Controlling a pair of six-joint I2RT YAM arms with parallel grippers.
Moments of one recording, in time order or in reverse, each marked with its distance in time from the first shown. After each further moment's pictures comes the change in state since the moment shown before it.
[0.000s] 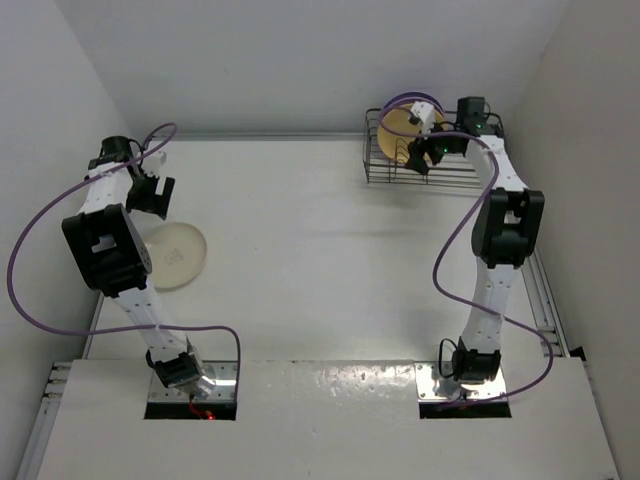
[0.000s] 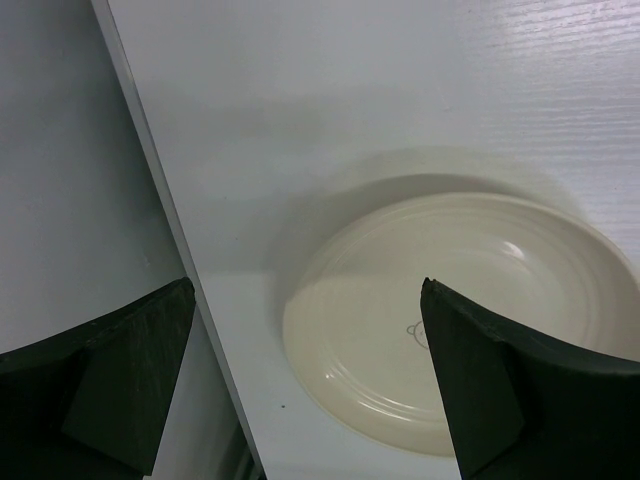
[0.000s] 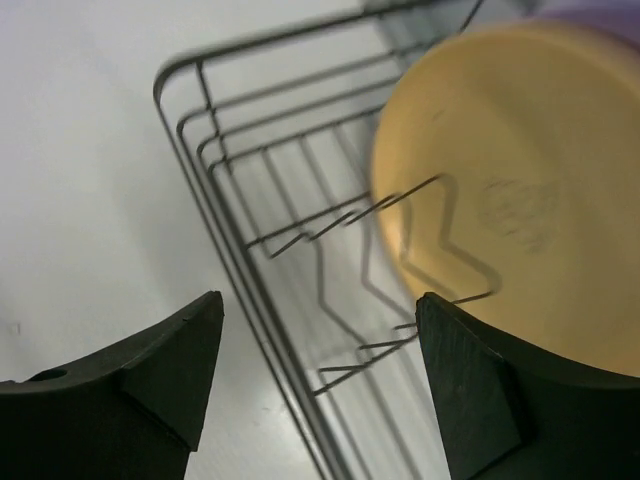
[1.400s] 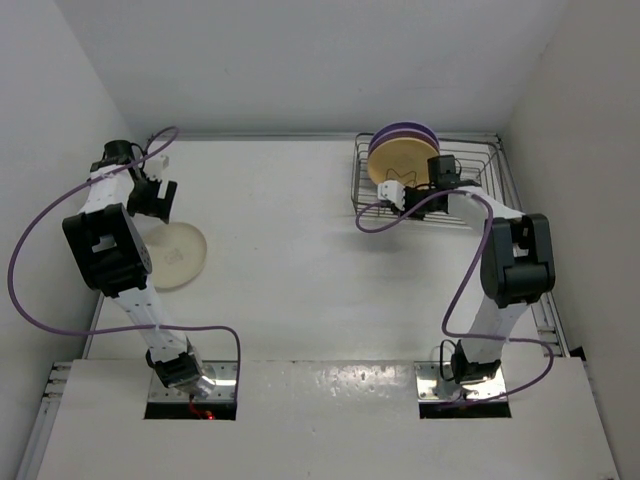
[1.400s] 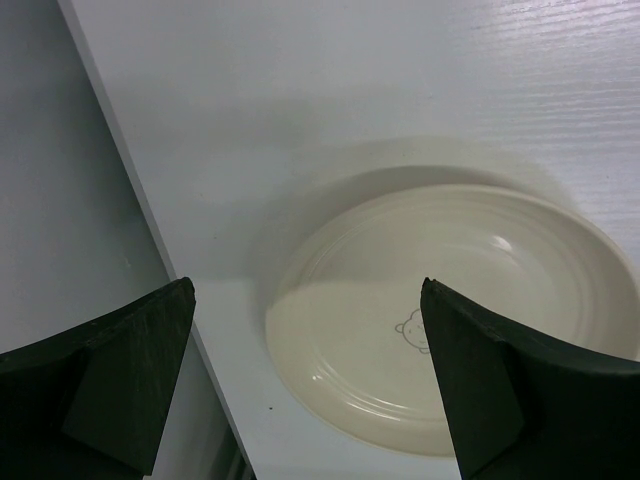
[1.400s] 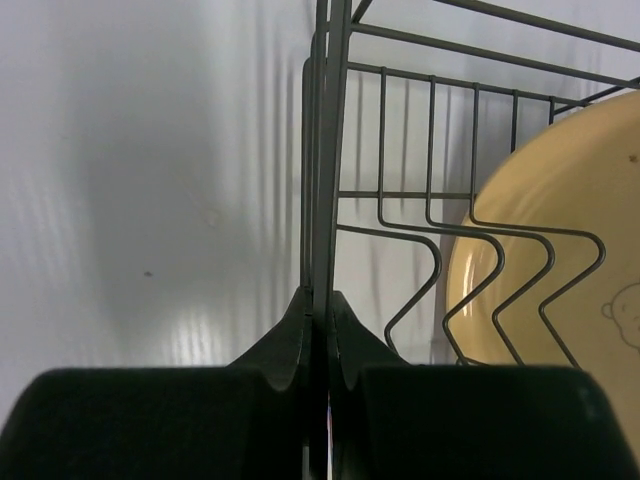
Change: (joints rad) left arm -0.001 0.000 -0.032 0.005 0.019 0.001; right arm 0.151 -0.344 -0.793 0.217 0.121 -0.483
